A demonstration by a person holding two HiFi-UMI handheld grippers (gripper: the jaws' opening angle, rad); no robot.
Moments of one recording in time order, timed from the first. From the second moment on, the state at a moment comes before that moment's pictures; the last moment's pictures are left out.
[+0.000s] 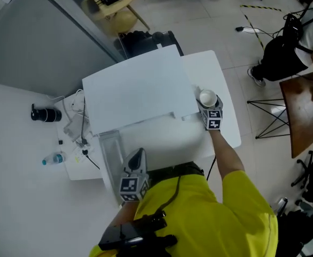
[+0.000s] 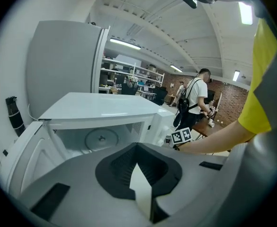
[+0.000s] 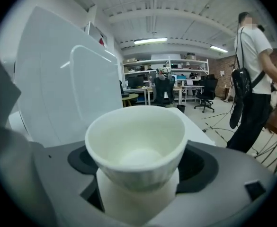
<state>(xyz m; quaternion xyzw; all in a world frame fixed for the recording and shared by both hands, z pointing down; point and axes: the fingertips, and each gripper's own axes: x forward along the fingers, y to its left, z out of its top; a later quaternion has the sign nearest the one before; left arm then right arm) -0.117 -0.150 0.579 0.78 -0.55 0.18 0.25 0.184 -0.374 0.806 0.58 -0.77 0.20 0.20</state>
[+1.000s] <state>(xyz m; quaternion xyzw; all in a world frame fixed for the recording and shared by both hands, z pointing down) -0.202 -0.104 0.572 0.72 -0.63 0.10 0.28 -0.177 -0.289 0.716 0.33 -0.91 0.15 0.20</state>
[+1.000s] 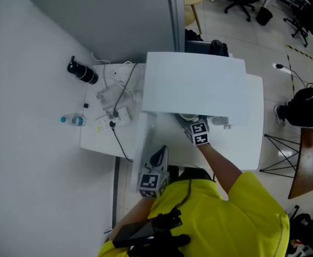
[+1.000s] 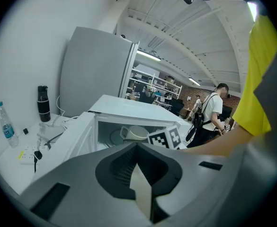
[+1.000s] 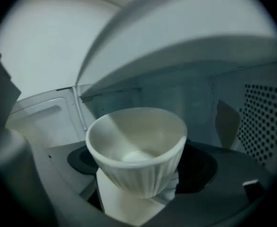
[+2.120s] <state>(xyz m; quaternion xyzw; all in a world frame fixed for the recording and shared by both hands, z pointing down) -0.205 -0.124 0.556 0.75 -0.60 0.08 0.27 -0.095 -0.141 0.595 0.28 -0.93 0.19 0.16</state>
